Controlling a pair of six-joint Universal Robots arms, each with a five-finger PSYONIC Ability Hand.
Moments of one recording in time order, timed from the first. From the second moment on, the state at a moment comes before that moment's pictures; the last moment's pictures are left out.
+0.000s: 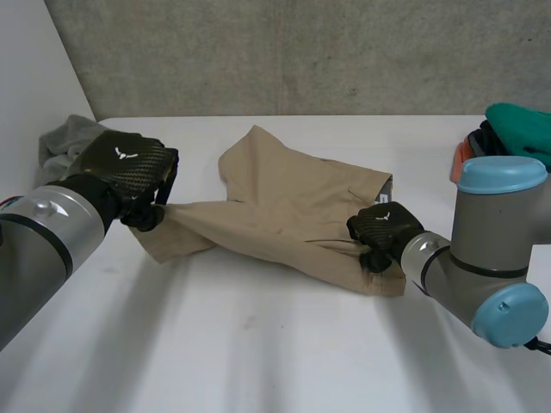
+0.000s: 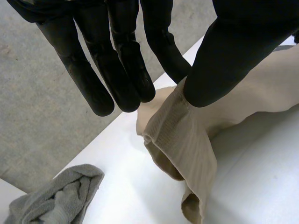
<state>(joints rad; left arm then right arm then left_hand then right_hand) 4.26 -1.62 -1.53 2.91 -1.57 3.56 1.98 -1.00 1.43 0.04 1.38 2.75 1.18 1.19 1.19 1.20 0.98 1.11 1.18 1.18 1.19 1.00</state>
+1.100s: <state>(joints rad) 4.34 -1.98 -0.61 3.41 -1.68 3.52 2.00 -1.14 0.96 -0.78 1.54 2.59 1.18 1.20 1.19 1.20 0.98 1.11 1.18 1.19 1.20 1.01</state>
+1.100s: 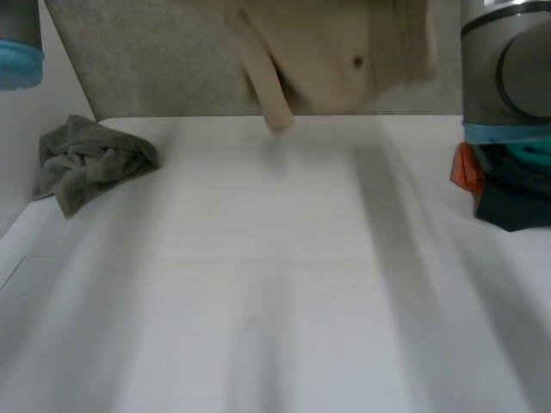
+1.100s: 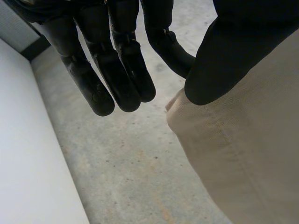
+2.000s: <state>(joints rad) 4.34 -1.79 -1.67 3.22 -1.47 3.68 2.05 -1.19 1.54 -0.08 1.52 2.52 0.32 0.41 0.42 0.42 0.25 1.11 1.18 1.19 1.20 1.02</state>
